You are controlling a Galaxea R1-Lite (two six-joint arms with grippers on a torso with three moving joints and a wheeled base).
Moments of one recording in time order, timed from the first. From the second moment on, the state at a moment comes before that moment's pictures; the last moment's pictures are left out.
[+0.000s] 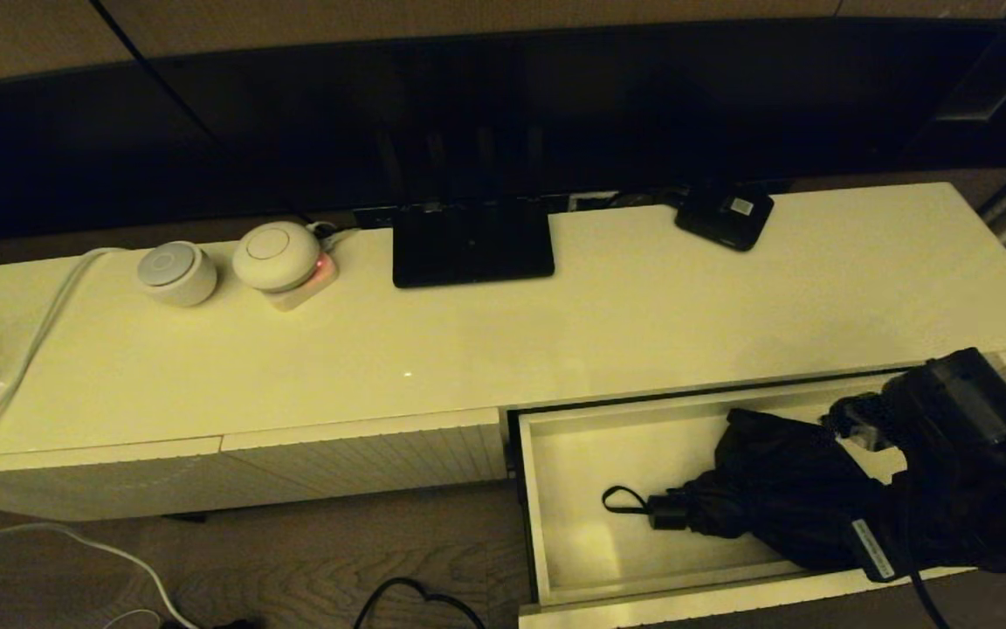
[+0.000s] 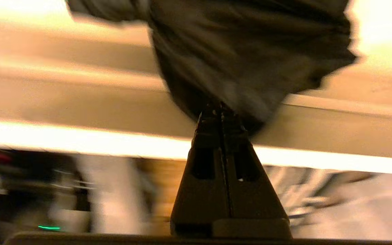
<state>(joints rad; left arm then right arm) 0.00 0.00 0.00 0.00 -0.01 0.05 0.30 1.52 -0.75 0.27 -0.23 0.03</state>
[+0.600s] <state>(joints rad) 0.00 0.00 0.00 0.00 -0.01 0.05 0.19 1.42 -0.70 0.26 -0.08 -0.80</state>
